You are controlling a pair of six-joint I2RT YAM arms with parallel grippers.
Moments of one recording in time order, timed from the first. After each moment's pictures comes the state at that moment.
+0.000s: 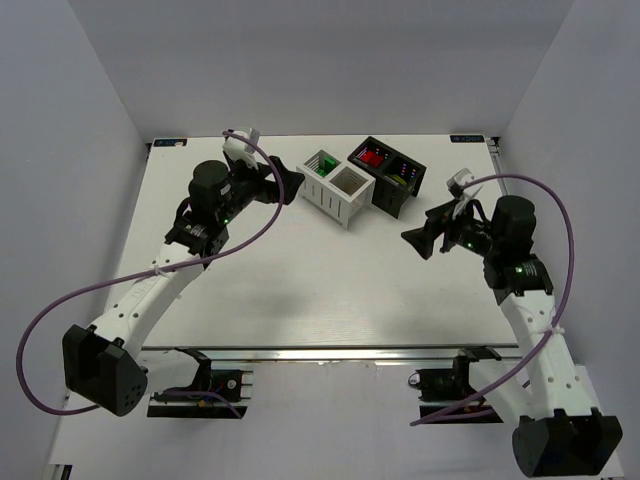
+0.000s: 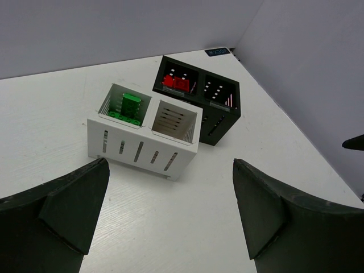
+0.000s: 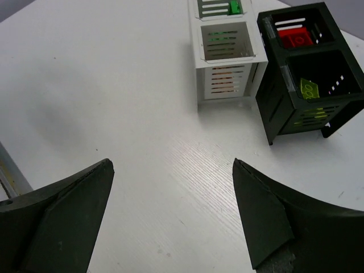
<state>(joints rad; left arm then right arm) -0.42 1.22 1.07 0.08 0.17 -0.28 0.09 0.88 0.86 -0.29 -0.73 -0.13</state>
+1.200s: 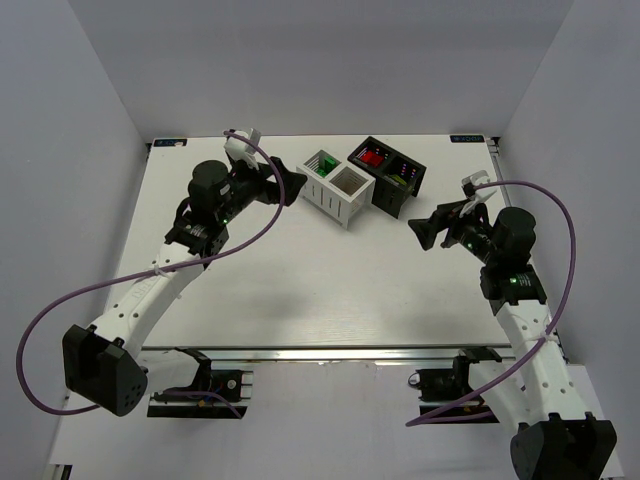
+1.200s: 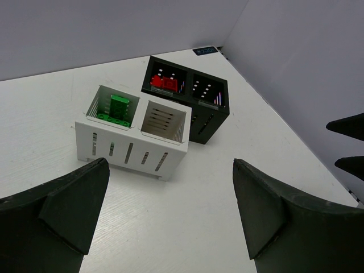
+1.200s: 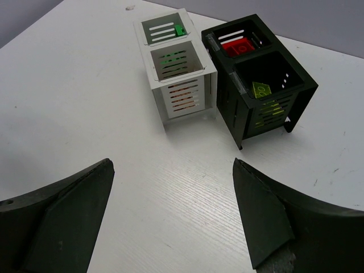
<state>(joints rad) -0.42 1.22 1.07 0.09 0.23 -0.29 0.07 0.81 0.71 -0.06 -0.55 0.02</state>
